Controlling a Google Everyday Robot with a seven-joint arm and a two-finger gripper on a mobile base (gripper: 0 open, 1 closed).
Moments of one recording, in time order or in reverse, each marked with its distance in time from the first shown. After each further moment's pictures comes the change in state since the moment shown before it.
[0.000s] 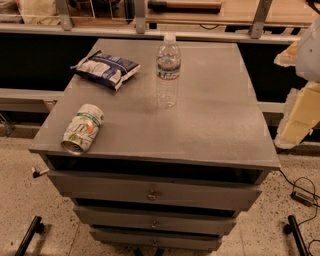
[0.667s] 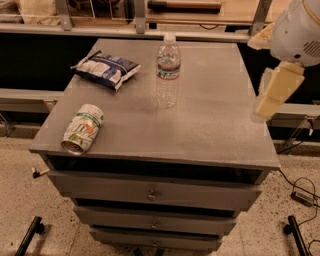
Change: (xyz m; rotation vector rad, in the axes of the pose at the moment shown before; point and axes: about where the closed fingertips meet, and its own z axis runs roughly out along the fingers) arm -0.048 -0.042 0.014 0.009 -0.150 -0.101
